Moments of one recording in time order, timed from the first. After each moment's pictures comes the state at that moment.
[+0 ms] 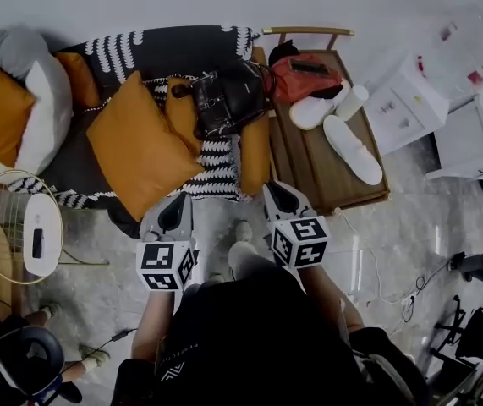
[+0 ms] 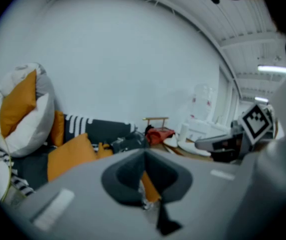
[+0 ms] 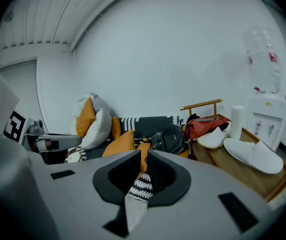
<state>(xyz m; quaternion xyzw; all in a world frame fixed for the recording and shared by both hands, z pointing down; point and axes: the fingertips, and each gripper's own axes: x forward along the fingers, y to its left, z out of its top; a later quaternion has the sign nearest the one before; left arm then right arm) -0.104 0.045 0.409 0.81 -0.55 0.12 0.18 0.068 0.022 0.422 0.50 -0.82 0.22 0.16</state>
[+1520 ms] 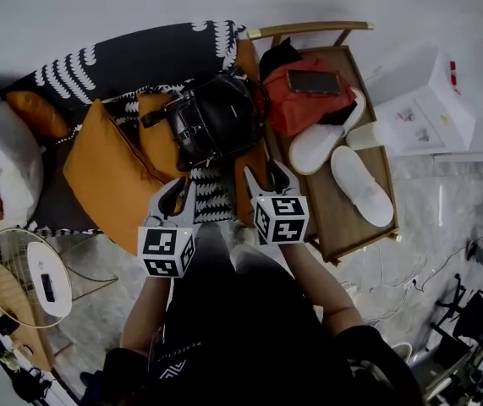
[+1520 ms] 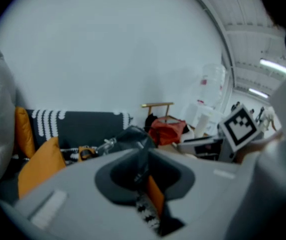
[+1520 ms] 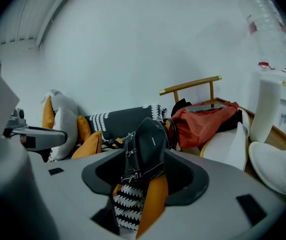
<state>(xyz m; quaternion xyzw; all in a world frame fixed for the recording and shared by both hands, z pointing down) -0.051 -0.203 0.483 0.83 -0.47 0.21 0.22 0.101 -0.224 0.531 0.56 -0.75 0.29 0.18</state>
